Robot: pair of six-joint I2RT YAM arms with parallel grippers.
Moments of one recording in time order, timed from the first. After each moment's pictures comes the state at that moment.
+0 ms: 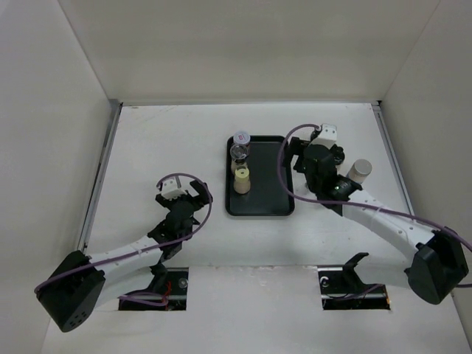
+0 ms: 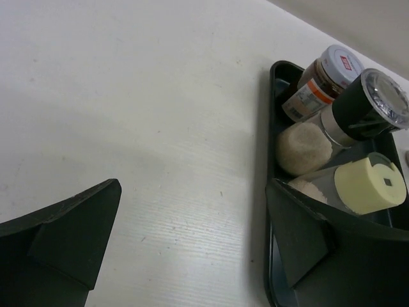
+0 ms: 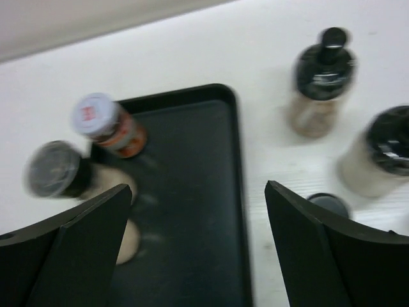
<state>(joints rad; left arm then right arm) -0.73 0.96 0.17 0.56 -0.79 -0.60 0.64 1.18 0.80 0.06 0.56 0.45</state>
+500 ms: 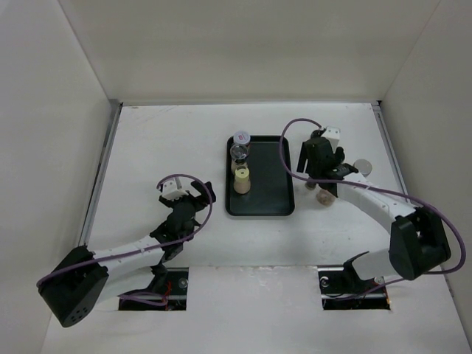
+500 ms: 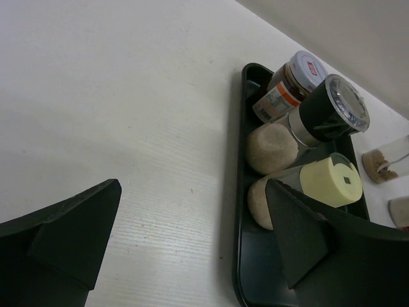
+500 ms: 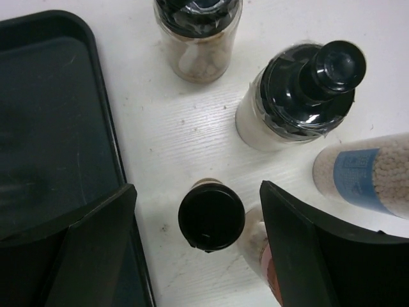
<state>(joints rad) -0.76 0.98 0.14 0.64 -0.76 -0.69 0.43 1.38 0.91 -0.25 0.55 0.43</state>
